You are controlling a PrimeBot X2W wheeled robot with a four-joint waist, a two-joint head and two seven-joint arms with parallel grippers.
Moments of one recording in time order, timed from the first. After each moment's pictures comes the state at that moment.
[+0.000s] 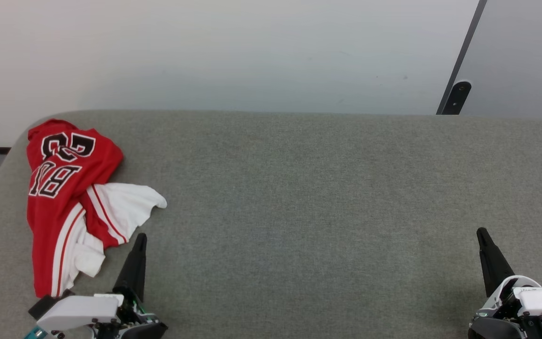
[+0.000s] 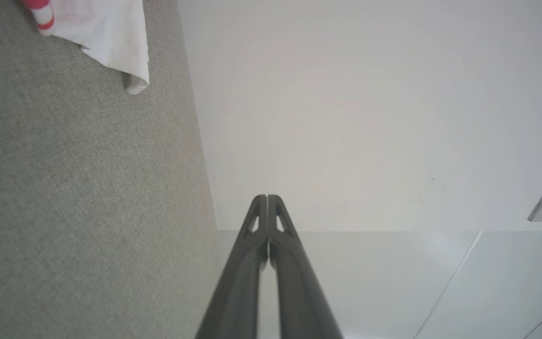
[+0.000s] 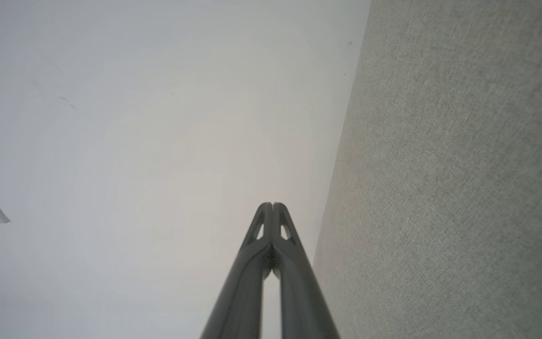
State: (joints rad) left arm -0.10 0.05 0.11 0.24 -1.61 -0.13 0.11; right arm -0.11 -0.05 -0.11 0.25 1.61 0.13 0.11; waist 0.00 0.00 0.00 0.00
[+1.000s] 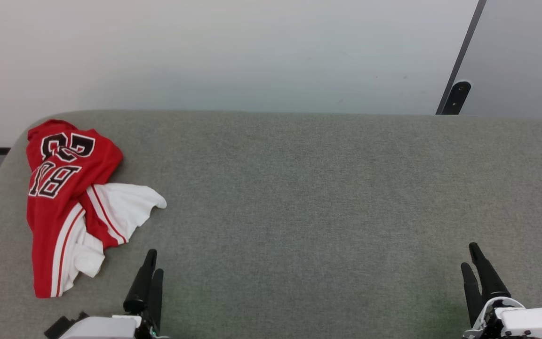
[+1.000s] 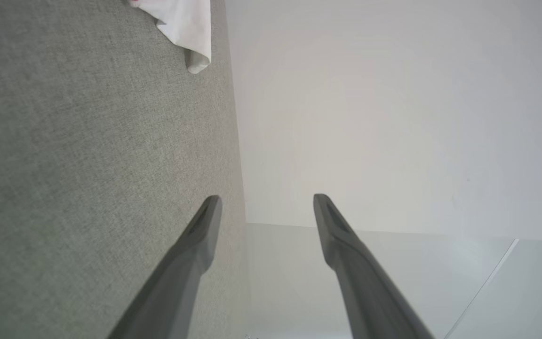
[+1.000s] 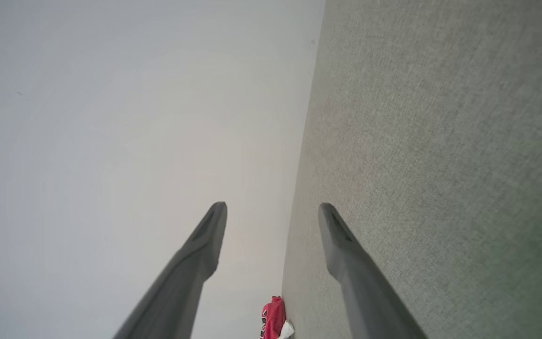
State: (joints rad) left arm -0.04 0.04 0.06 0.27 -1.59 -0.13 0.06; right arm -0.05 -0.04 -0.07 0.27 1.58 0.13 0.06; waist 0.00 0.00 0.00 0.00
